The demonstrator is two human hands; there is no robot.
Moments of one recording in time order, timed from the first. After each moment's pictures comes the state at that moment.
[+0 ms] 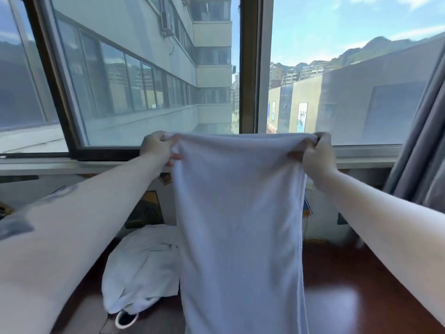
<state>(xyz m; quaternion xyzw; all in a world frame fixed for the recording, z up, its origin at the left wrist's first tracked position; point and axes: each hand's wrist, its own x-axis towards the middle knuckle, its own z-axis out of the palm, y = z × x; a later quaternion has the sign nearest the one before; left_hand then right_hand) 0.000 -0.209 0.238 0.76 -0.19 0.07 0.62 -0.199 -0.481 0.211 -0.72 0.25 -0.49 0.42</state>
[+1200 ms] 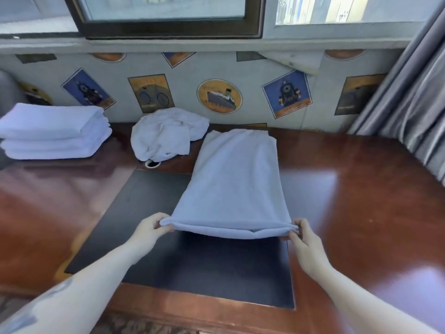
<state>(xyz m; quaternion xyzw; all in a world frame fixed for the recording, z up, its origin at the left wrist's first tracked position) -0.302 0.024 -0.150 0.84 -0.17 -0.23 0.46 -0.528 -0.307 -0.170 -0.81 0.29 -0.14 0.49</state>
